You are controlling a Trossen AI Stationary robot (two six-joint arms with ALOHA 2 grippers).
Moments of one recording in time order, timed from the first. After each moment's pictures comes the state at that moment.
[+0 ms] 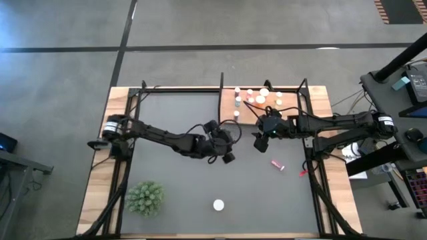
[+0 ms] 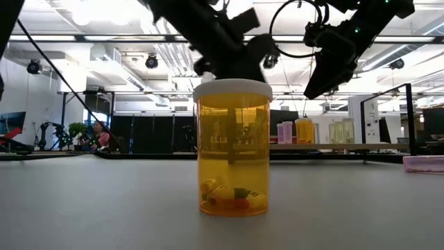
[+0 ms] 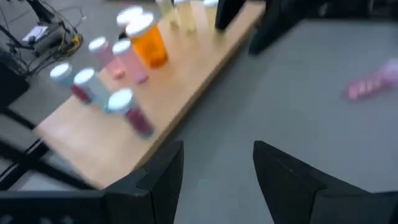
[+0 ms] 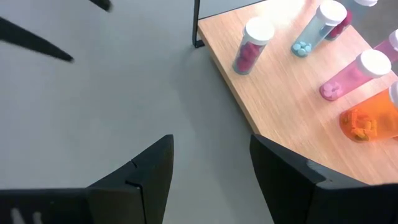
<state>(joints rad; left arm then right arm) -0.11 1.86 1.30 -0.05 -0.64 -0.20 -0.06 1.14 0.78 -0.51 0.29 0.29</state>
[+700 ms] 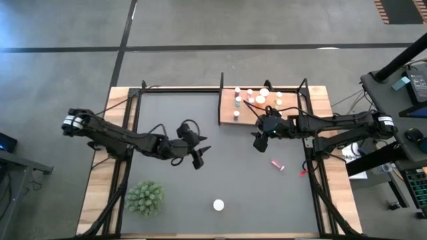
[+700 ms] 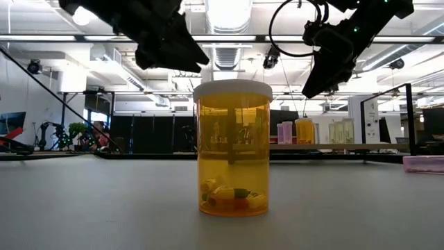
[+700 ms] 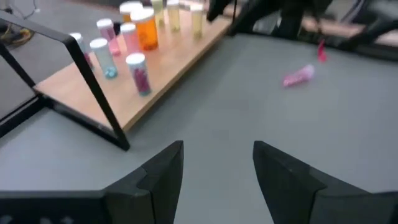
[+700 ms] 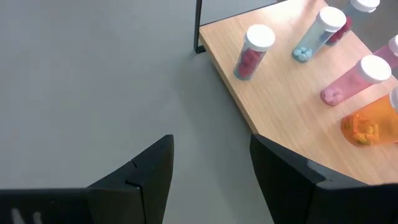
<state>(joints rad) -0.21 1.37 0.83 0.04 -0.56 -0.34 -0.06 1.14 0.78 -0.49 0.29 0.29</state>
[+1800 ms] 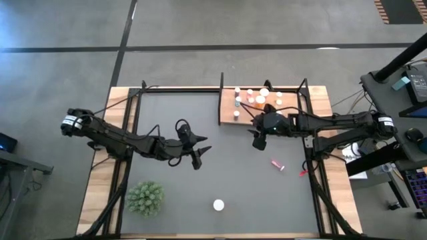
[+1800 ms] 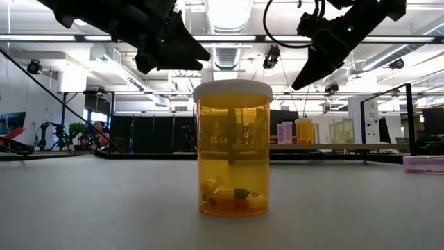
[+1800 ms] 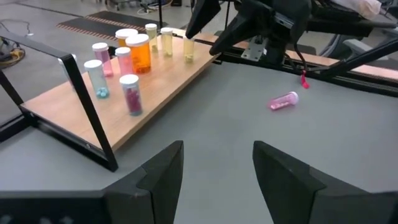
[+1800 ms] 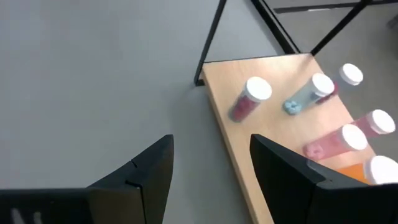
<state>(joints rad) -0.21 1.35 0.71 0.31 -0.55 -0.29 -0.09 1.15 0.78 -0.37 0.29 0.03</state>
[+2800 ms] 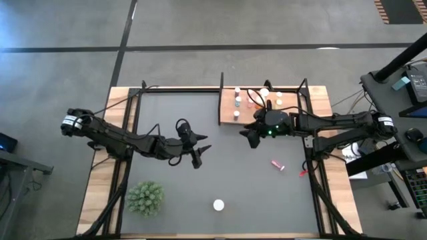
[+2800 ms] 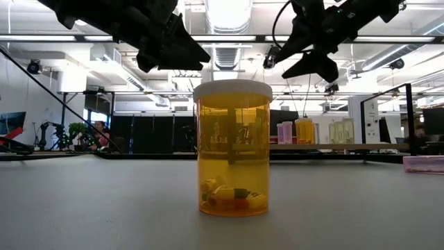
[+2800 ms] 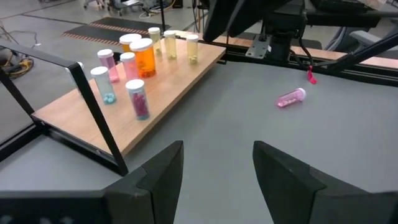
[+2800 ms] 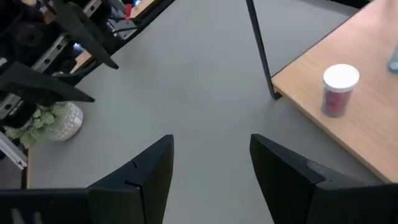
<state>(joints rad) -0.20 1.35 0.71 0.31 -0.56 -0.23 -0.09 1.15 0.78 -0.19 0.10 0.62</state>
